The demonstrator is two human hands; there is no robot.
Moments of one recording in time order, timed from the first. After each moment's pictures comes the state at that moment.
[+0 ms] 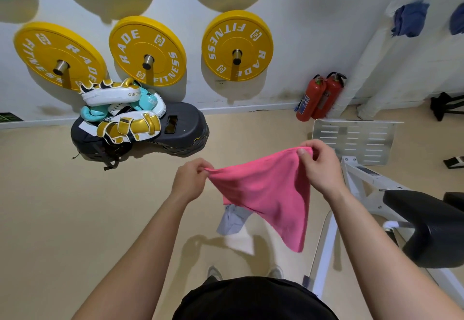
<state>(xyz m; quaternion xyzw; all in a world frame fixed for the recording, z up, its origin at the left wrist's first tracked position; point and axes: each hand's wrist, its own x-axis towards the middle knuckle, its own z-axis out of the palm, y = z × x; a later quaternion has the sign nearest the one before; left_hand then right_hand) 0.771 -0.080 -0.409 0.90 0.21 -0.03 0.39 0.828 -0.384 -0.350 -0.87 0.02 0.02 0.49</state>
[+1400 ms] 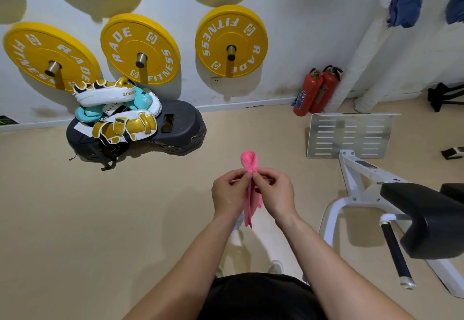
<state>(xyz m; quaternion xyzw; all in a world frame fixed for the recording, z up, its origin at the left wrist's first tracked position) 0.745 -0.209 -0.390 0.67 0.29 0.03 0.68 0.768 -0.315 -0.392 -0.75 0.09 0.11 0.65</state>
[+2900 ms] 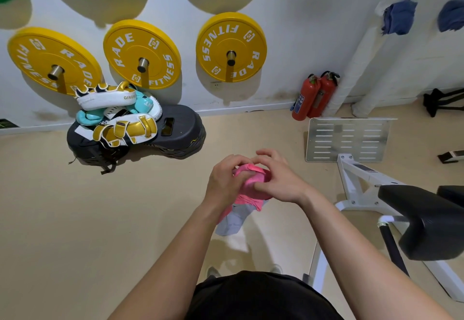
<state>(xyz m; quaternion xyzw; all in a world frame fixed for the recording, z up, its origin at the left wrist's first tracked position) 0.758 -0.178 -0.369 0.83 0.04 0.04 0.55 0.805 -0.343 -0.360 -0.88 -0.19 0.22 0.38</state>
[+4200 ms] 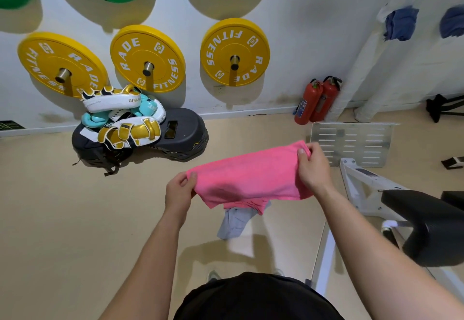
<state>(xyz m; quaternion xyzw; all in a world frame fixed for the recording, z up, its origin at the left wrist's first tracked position) 0.731 -0.082 -0.426 0.66 0.33 0.04 0.68 0.835 -0.383 -0.384 -0.89 0.07 0.02 0.44</state>
